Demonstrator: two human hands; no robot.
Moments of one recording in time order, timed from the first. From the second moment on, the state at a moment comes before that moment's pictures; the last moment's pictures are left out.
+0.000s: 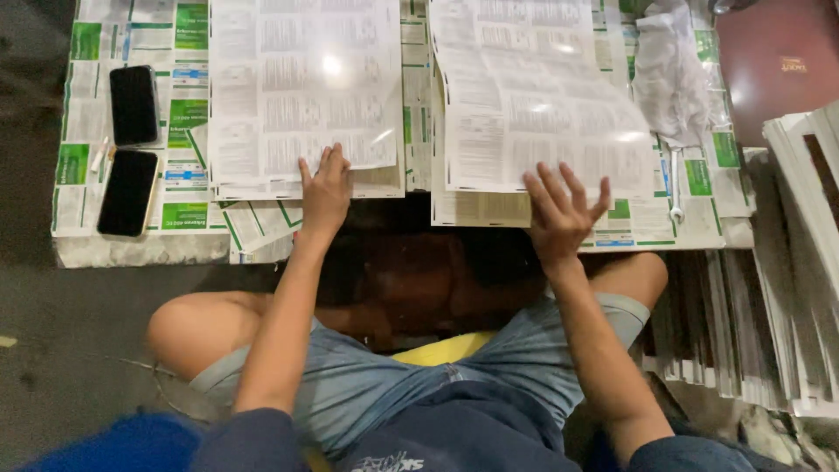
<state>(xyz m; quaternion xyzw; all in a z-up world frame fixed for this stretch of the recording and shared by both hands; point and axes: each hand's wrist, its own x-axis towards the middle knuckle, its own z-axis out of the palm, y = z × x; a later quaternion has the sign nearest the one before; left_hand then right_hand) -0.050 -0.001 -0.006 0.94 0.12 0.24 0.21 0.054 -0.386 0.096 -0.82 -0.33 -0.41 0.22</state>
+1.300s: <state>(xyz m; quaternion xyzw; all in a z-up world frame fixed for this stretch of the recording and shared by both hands) -0.085 -0.010 0.056 0.98 0.08 0.03 0.18 0.207 -0.359 0.031 -0.95 -0.29 0.04 0.10</state>
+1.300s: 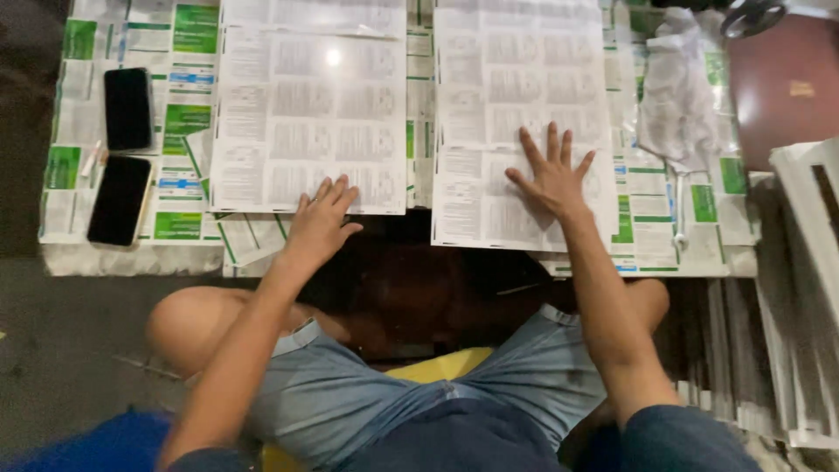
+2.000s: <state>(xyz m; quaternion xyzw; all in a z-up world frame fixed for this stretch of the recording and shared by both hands) -0.093 -0.001 0.029 0.92 0.03 0.34 0.19 0.198 -0.342 0.028 -0.92 -0.37 0.05 0.05</state>
